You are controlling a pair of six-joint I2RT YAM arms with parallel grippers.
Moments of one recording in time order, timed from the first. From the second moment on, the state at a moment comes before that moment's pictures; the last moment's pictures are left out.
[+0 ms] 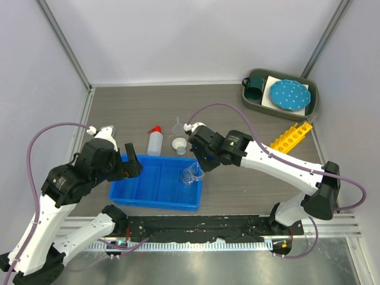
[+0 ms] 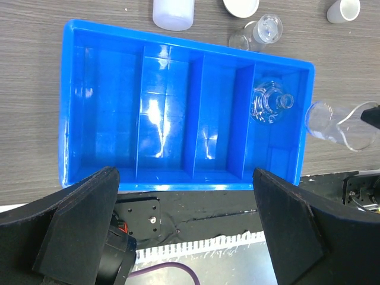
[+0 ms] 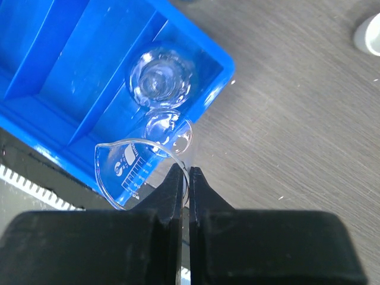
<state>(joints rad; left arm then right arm) -0.60 0.77 1.24 -1.29 -0.22 -0.63 1.04 1.47 1.43 -0.99 0.20 0.42</state>
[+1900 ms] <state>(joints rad) -0.60 0.74 1.24 -1.32 -0.24 -0.60 1.18 1.61 1.17 -0.67 0.07 0.25</state>
